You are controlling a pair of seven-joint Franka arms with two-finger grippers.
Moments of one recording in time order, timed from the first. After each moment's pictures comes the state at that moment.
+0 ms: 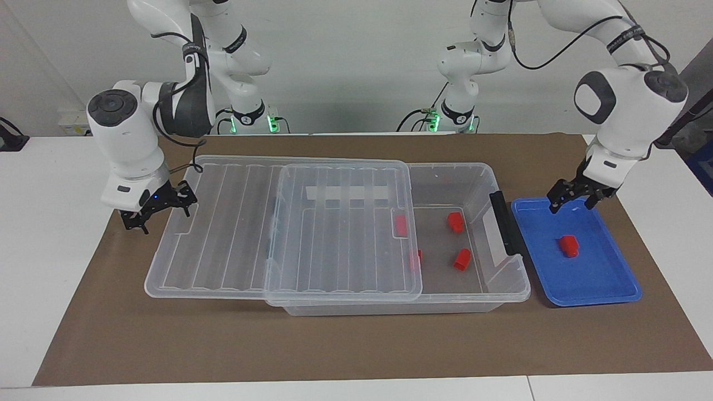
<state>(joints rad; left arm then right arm) 0.10 0.17 -0.02 -1.81 0.01 2.07 0.05 -0.14 0.16 0.11 -1.77 -0.20 1.95 -0.49</state>
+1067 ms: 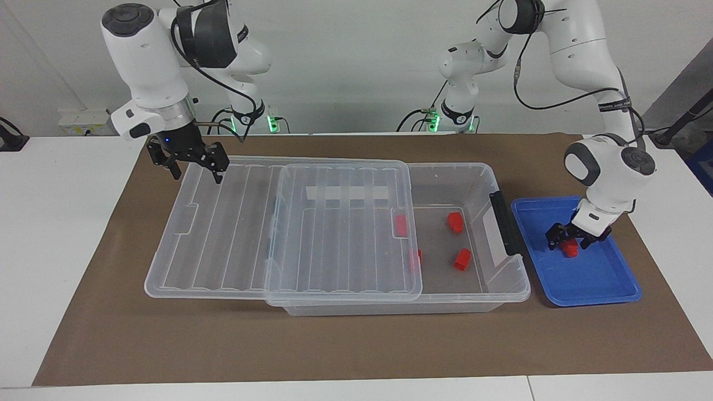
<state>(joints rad) 0.22 0.38 -0.02 -1.94 0.01 2.42 0.28 -0.05 -0.03 0.11 -1.72 -0.02 1.77 0.24</state>
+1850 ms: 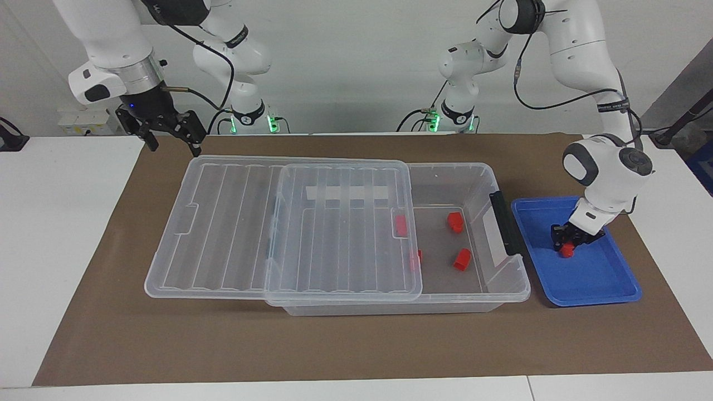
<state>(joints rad) 0.22 0.37 -0.02 -1.94 0.01 2.42 0.35 -0.07 0.01 0.11 -1.52 -0.02 1.55 0.24</state>
